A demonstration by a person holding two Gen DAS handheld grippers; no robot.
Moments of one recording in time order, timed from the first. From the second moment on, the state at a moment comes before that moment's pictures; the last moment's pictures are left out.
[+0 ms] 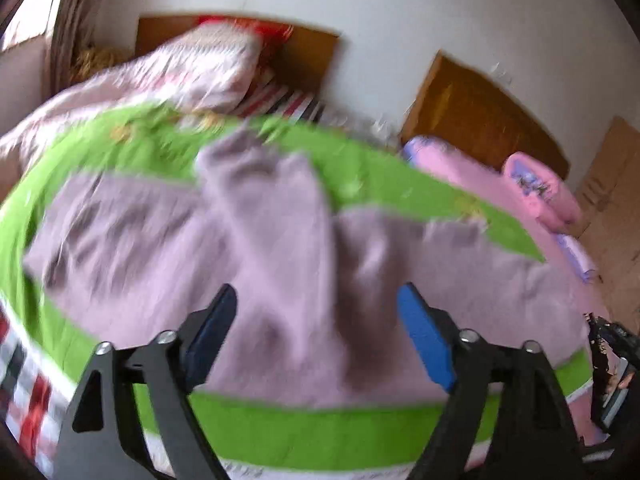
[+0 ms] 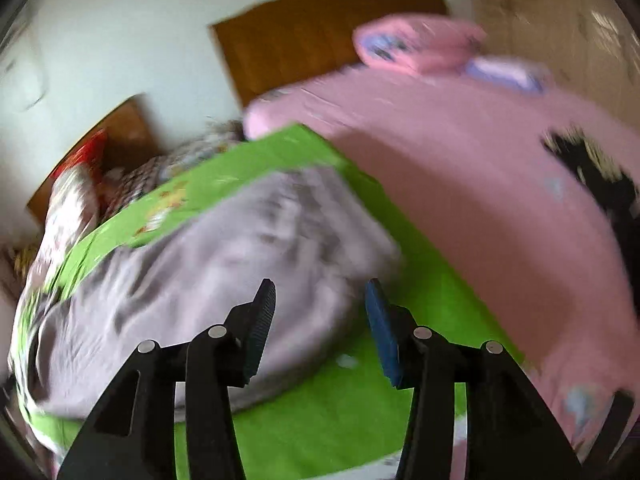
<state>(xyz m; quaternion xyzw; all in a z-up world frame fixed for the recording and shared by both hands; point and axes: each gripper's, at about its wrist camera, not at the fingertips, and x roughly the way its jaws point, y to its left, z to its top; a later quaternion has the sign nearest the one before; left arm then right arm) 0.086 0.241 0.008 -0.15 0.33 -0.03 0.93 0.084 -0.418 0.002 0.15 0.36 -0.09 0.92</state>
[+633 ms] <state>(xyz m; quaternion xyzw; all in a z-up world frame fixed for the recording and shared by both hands) 0.317 0.003 -0.068 -0.05 0.44 -0.29 0.85 0.238 -0.414 -0.058 0.07 0.43 -0.02 0.90</state>
